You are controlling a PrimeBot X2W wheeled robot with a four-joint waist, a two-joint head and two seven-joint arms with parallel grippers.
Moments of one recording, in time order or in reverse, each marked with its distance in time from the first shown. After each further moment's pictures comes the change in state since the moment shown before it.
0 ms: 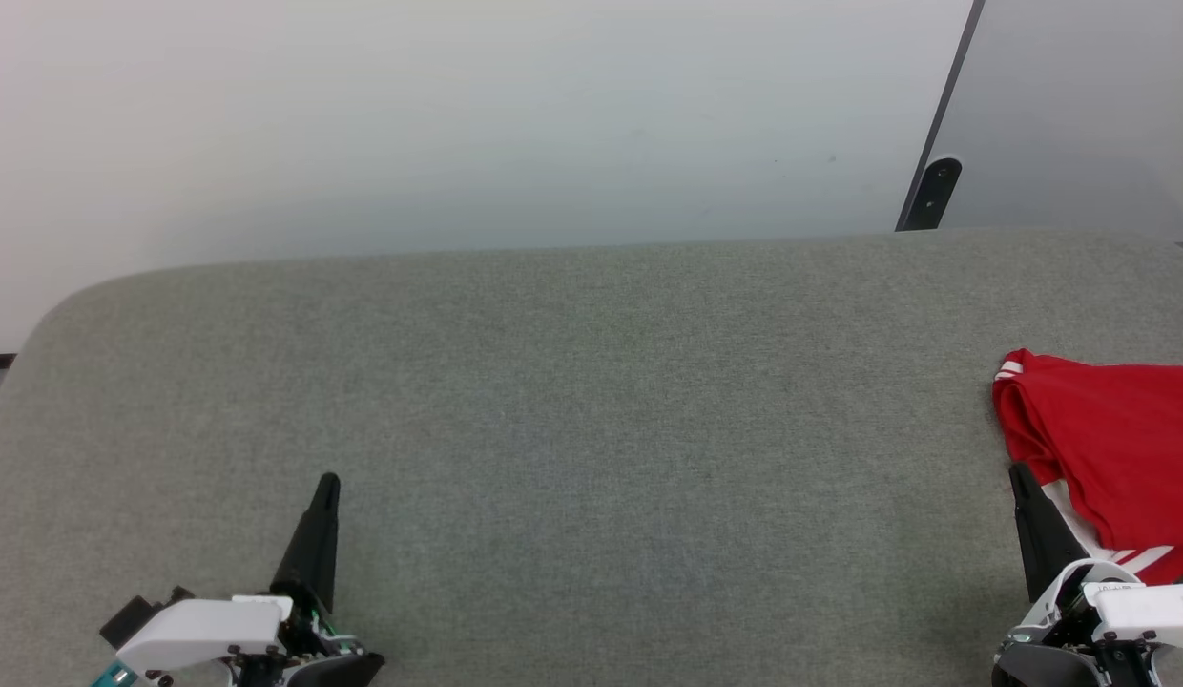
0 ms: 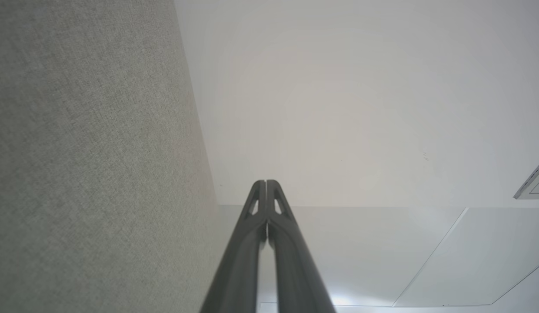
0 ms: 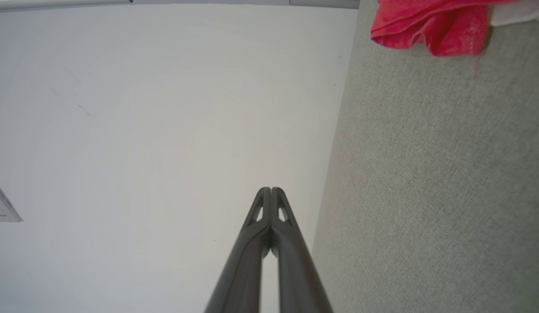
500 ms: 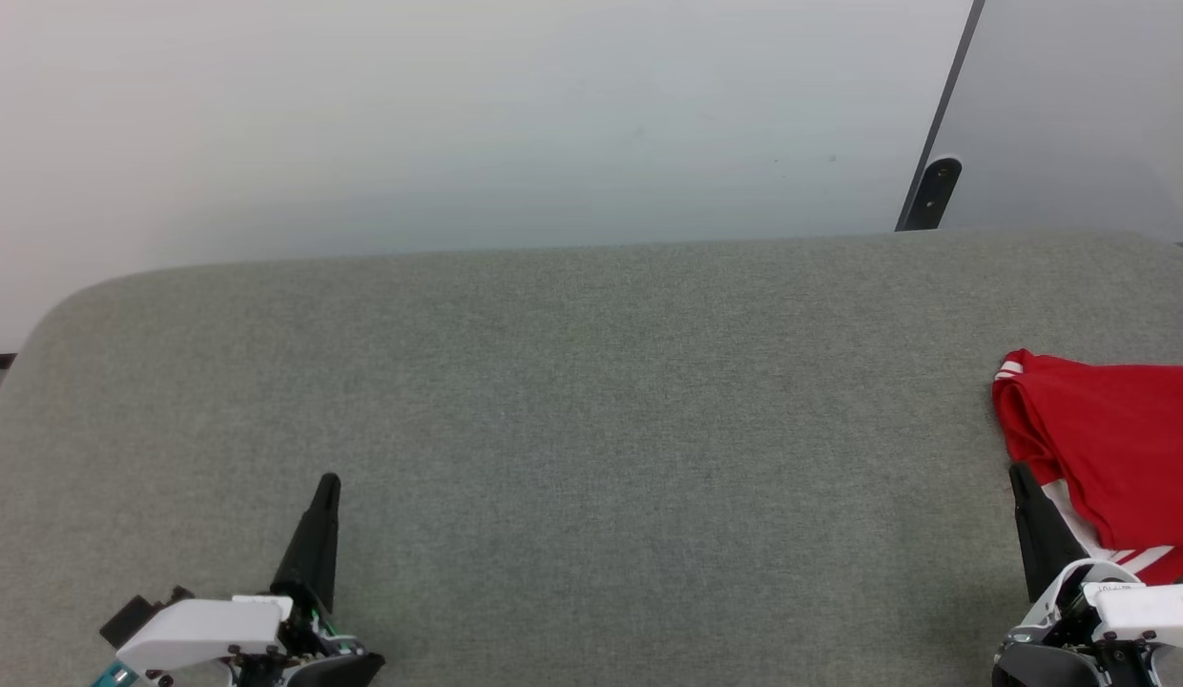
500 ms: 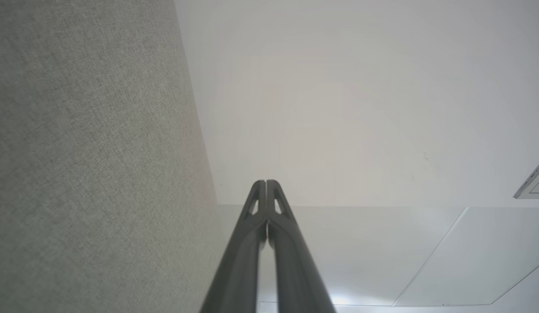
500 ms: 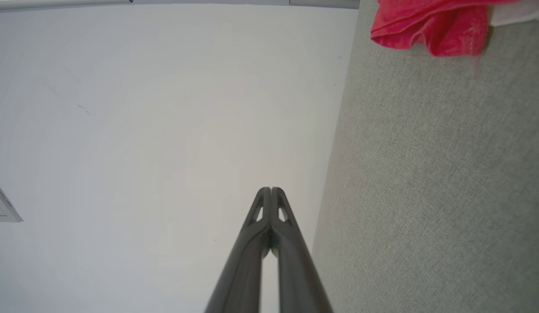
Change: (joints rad) left arm 0.000 -0.001 0.002 0.000 0.001 0.000 0.004; right arm 0.000 0.000 0.000 0.000 0.000 0.000 0.000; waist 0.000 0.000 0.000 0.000
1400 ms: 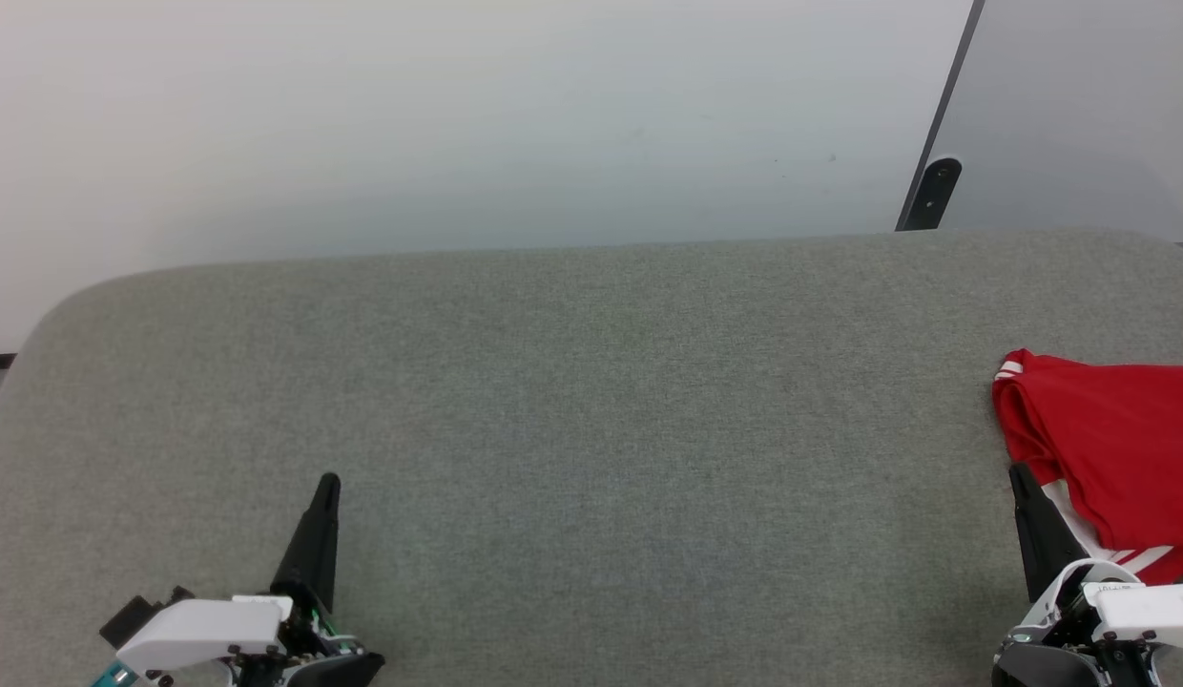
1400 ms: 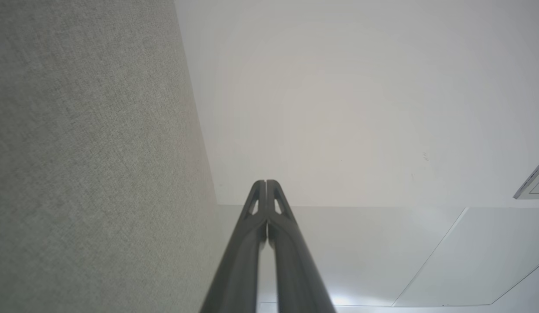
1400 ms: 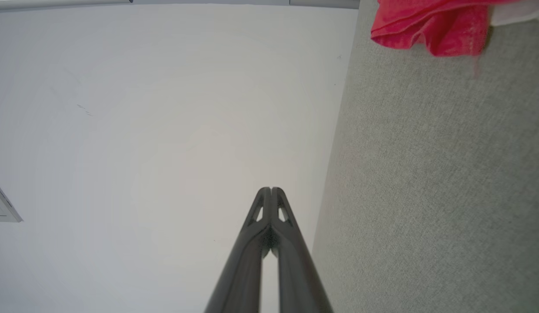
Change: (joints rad) left arm 0.000 -0.002 0.002 0.000 0.001 0.000 0.000; right arm 0.000 0.000 0.000 0.000 0.000 0.000 0.000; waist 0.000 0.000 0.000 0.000
